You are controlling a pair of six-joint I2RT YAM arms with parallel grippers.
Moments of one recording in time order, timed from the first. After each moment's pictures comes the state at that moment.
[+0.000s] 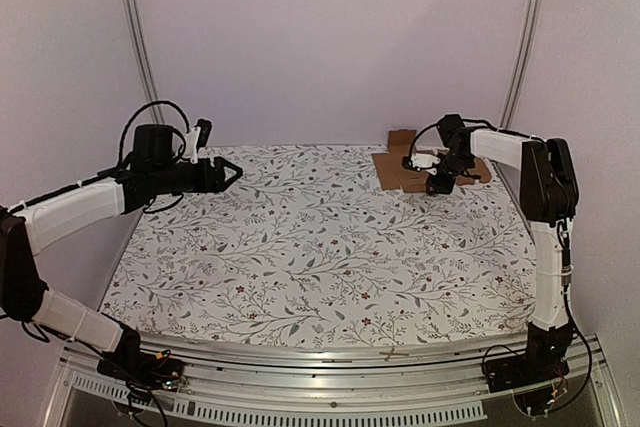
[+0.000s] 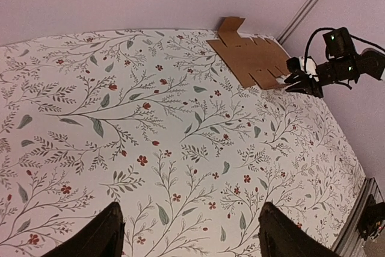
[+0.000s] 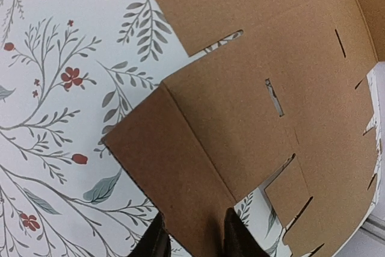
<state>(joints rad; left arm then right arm) -0.29 1.34 0.92 -0.08 0.35 -0.25 0.23 2.27 1.85 -0.70 -0.09 -0.91</state>
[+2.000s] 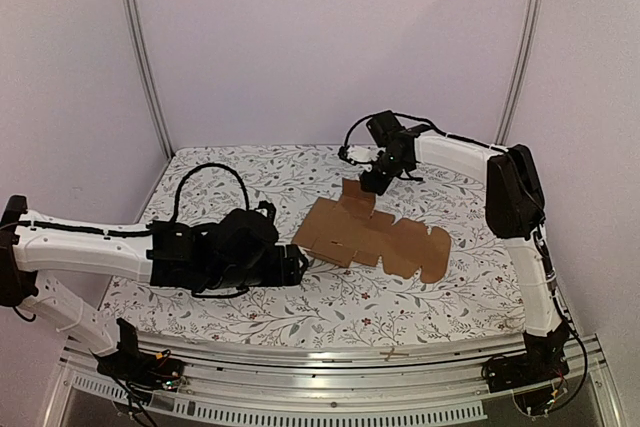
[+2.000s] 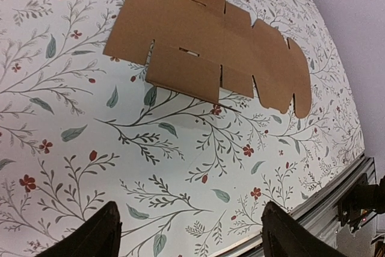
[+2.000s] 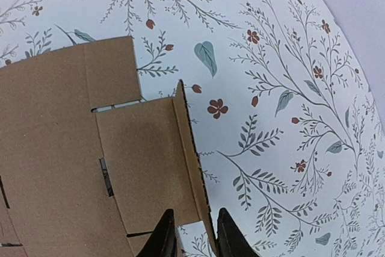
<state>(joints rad) -1.18 1.35 0.87 -0.34 -0.38 -0.97 0.56 2.35 2.05 -0.68 -0.03 -0.48</state>
